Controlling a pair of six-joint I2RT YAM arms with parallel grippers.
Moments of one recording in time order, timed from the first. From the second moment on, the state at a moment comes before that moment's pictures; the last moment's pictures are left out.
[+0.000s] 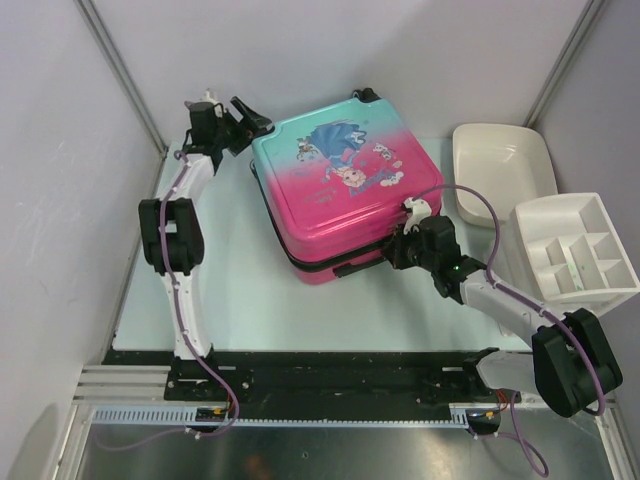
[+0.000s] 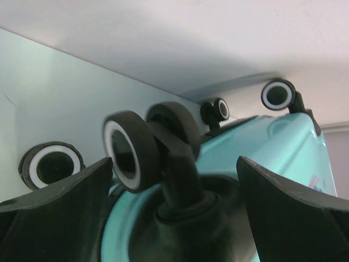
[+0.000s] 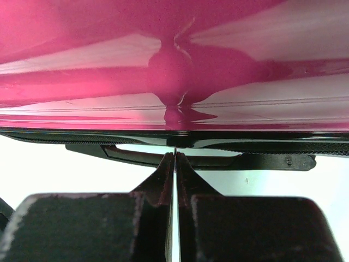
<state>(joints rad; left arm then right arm) 0.00 2.22 1.91 -0.03 0.41 -0.78 0.47 1.23 0.64 0.09 -0.17 0.30</state>
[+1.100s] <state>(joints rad) 0.05 2.16 1.76 0.10 0.39 -0.92 0.44 1.27 0.63 0.14 -0.21 0.26</state>
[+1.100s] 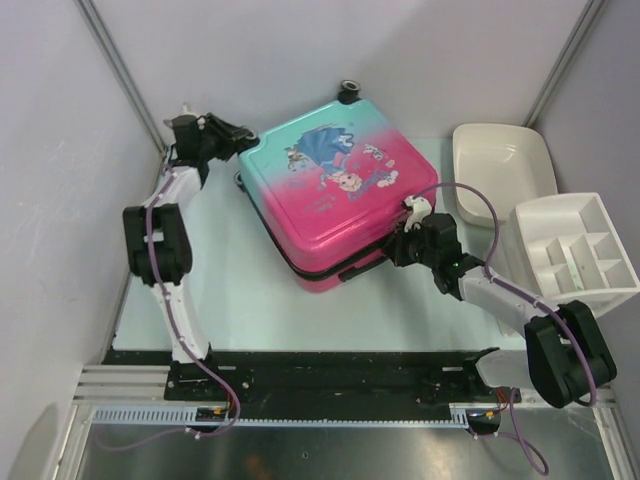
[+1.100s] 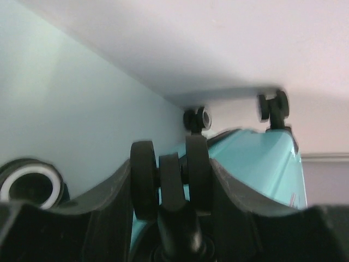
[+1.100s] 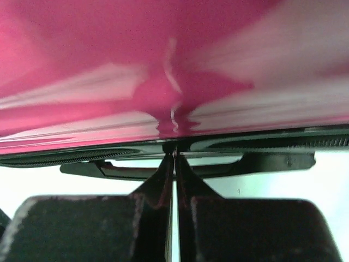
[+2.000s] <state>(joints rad) 0.33 1.18 1.00 -0.07 0.59 -0.26 0.20 1.74 0.93 0.41 -0.63 0.21</state>
